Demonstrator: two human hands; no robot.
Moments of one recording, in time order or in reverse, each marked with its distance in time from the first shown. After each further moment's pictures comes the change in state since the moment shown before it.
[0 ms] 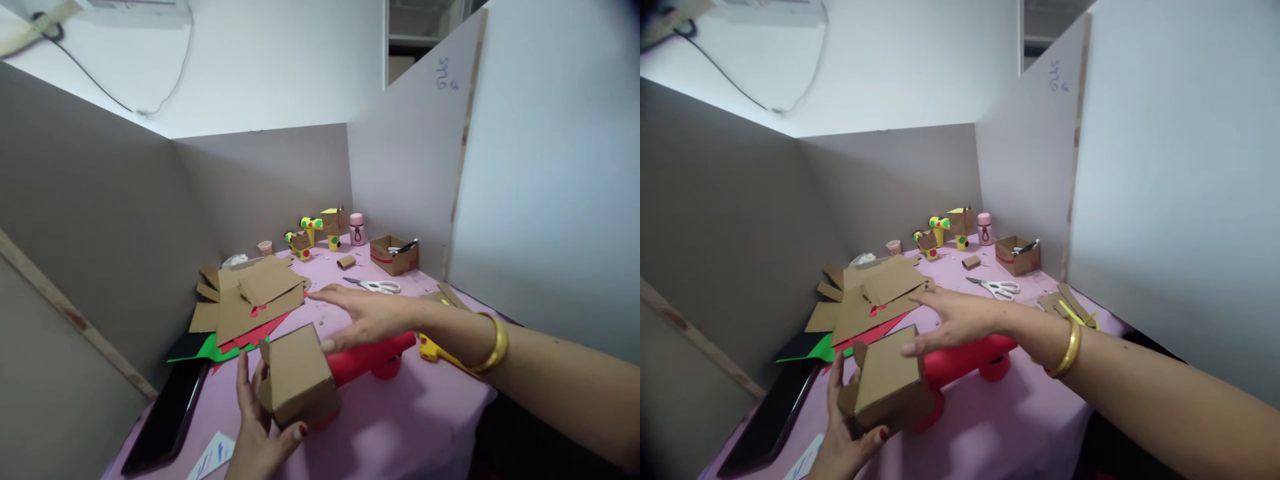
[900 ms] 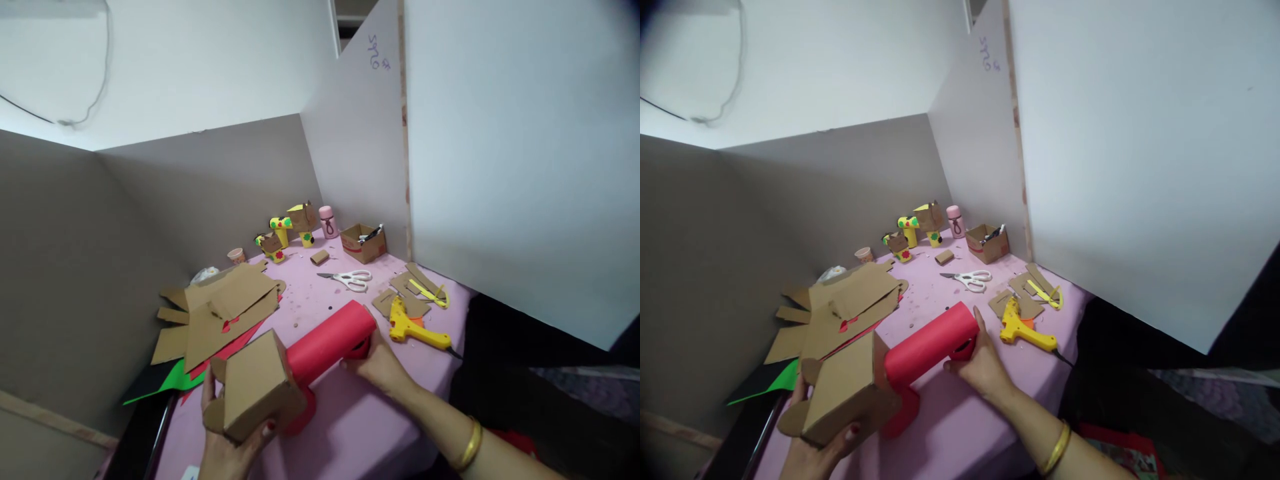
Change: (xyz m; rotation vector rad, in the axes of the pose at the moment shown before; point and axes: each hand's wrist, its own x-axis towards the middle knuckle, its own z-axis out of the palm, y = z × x) left_hand 0.029 0.005 -0.004 0.460 -0.025 0.158; right_hand -0.037 0.108 0.144 0.745 0.979 0.323
